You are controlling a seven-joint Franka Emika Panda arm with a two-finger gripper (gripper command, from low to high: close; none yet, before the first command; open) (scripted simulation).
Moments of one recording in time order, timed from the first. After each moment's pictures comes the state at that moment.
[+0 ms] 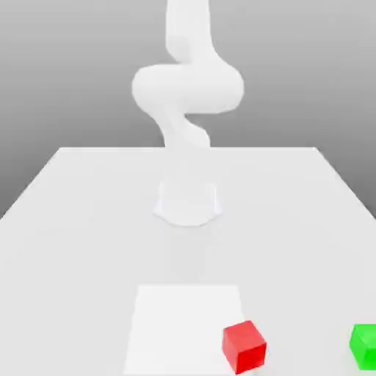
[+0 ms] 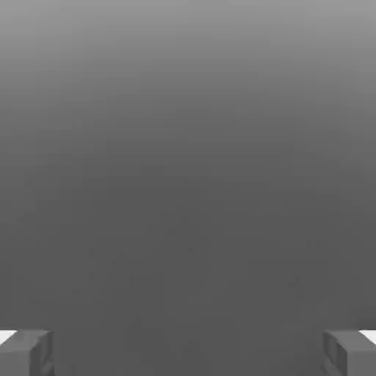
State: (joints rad) arm 0.02 -0.71 0.00 -2.32 0.00 2.33 0.78
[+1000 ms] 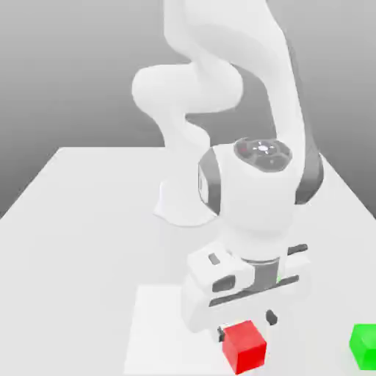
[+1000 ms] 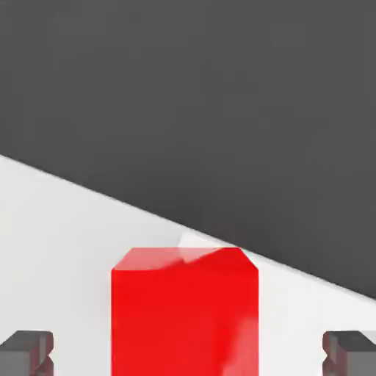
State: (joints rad) arm 0.14 0.38 0.04 -2.45 -0.04 2.83 0.63
